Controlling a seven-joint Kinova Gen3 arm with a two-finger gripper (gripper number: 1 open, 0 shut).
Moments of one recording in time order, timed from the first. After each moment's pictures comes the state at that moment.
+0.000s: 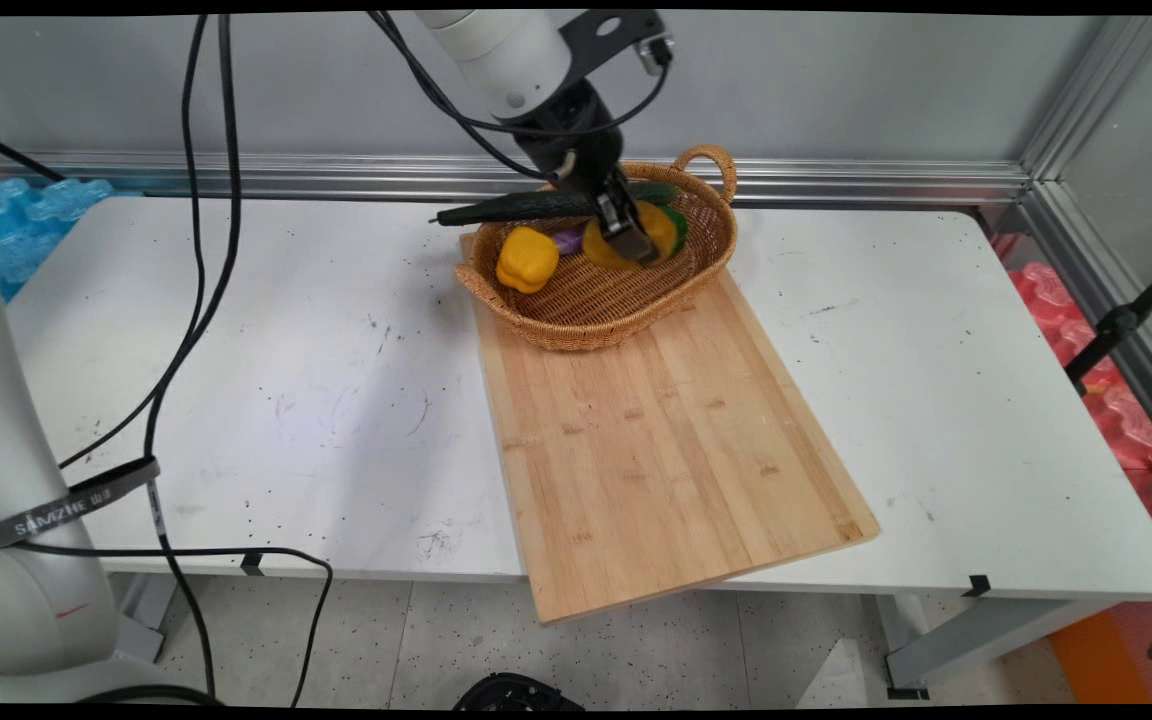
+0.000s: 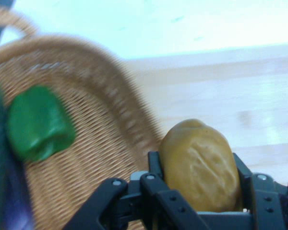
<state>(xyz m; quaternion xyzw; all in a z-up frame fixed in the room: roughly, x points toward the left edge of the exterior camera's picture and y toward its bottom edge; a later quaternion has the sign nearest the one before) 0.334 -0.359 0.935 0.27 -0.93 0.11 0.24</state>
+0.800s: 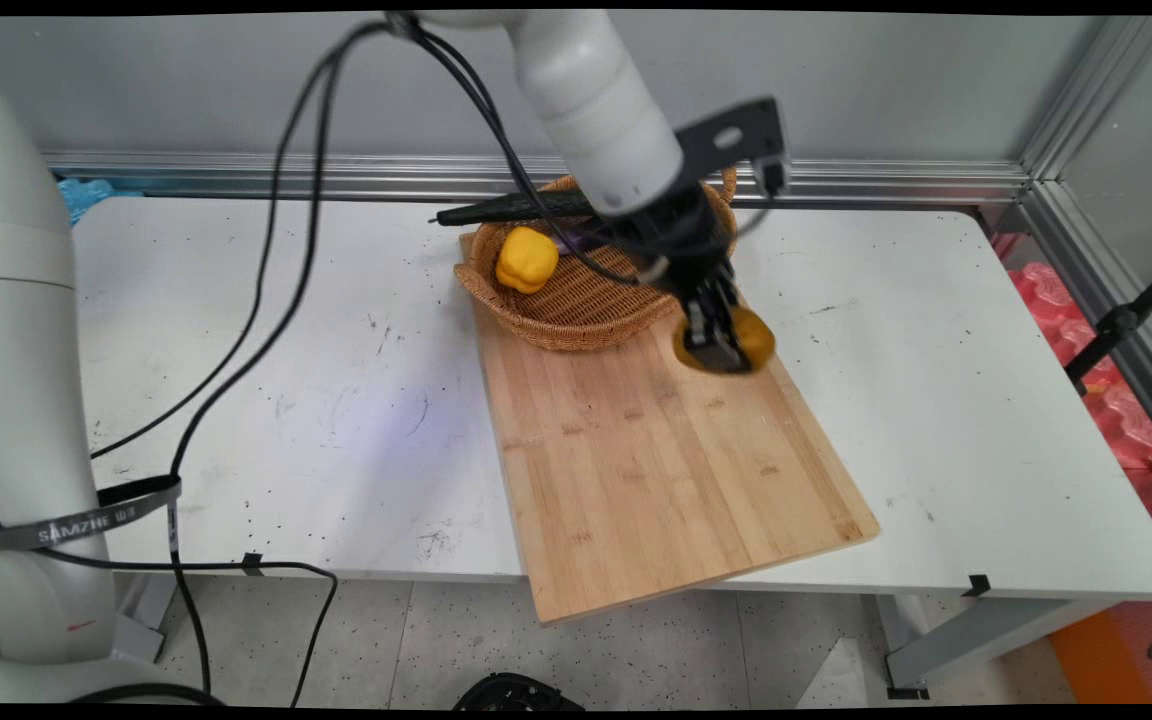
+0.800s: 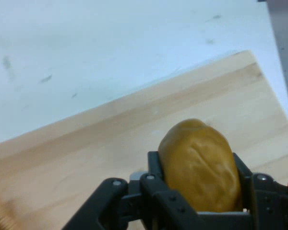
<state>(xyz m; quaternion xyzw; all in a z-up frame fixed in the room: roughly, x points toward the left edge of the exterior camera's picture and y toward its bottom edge) 0.239 -0.338 0.895 0.14 -0.96 0.05 0.26</state>
